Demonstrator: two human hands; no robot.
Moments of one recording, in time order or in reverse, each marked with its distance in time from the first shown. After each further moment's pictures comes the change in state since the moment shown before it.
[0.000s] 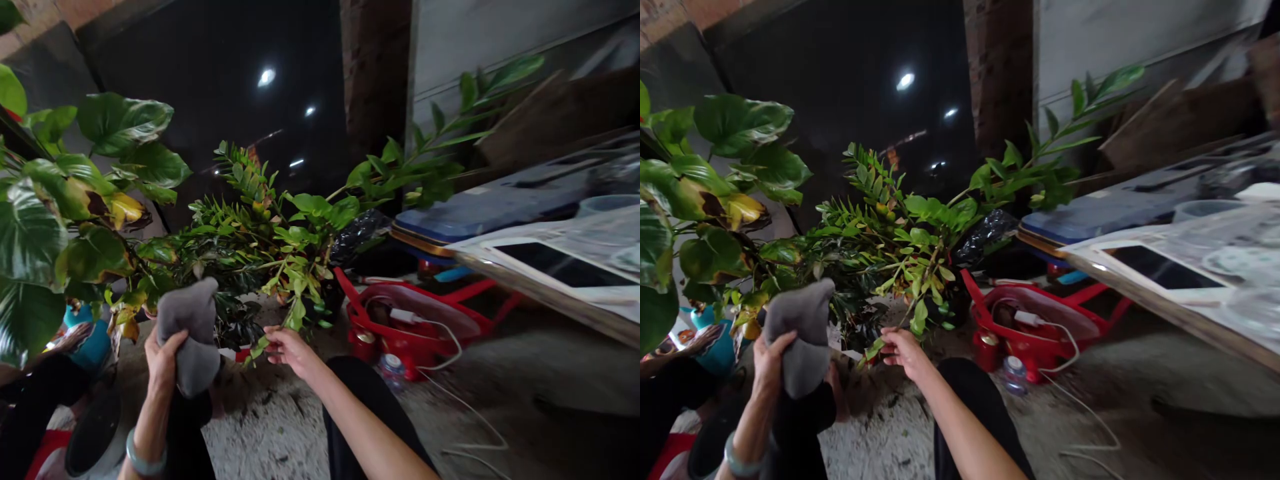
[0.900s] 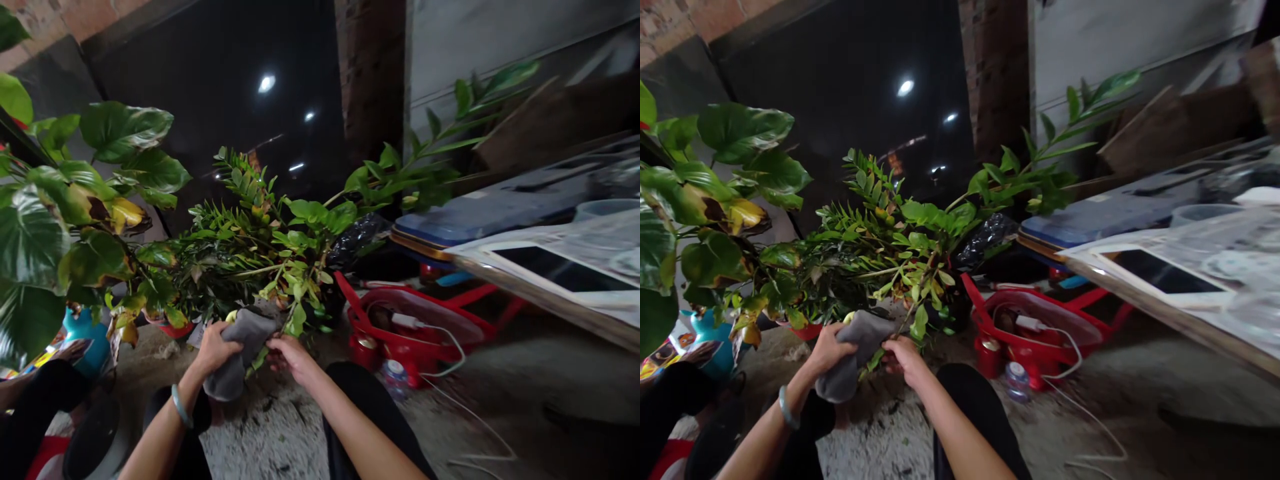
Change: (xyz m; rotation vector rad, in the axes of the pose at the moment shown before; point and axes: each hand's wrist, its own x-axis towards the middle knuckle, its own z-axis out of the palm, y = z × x) left_hand 0.010 -0.043 0.079 0.603 -0.583 0.231; right_hand -0.006 -0.003 0.007 -0.091 0.099 0.028
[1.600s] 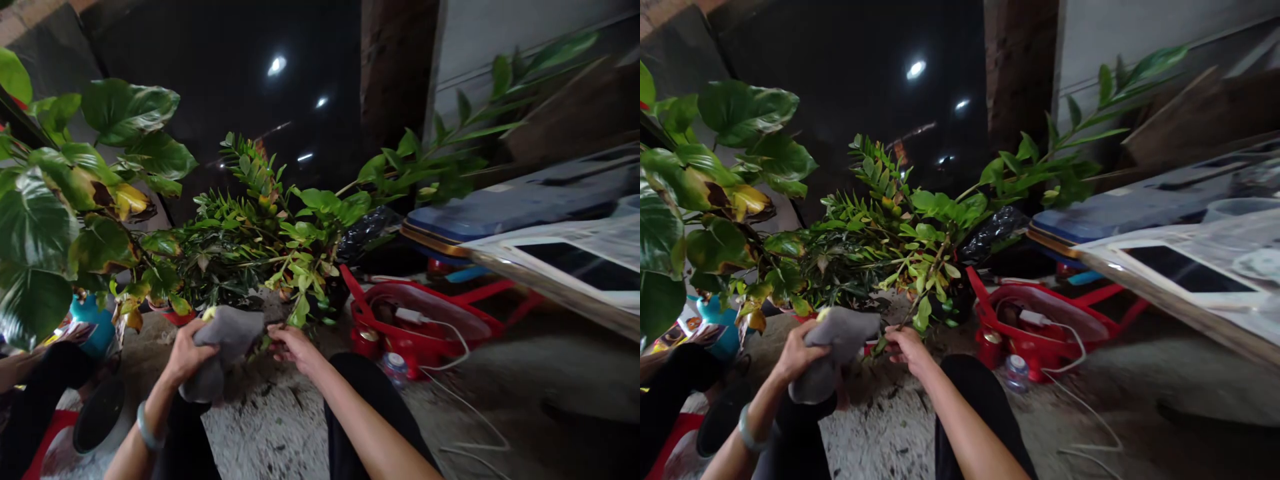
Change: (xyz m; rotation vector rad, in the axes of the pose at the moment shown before) left_hand -0.048 -0.016 -0.061 -0.149 0.037 -0.035; right_hand -0.002 0.002 -0.003 -0.039 0.011 0.012
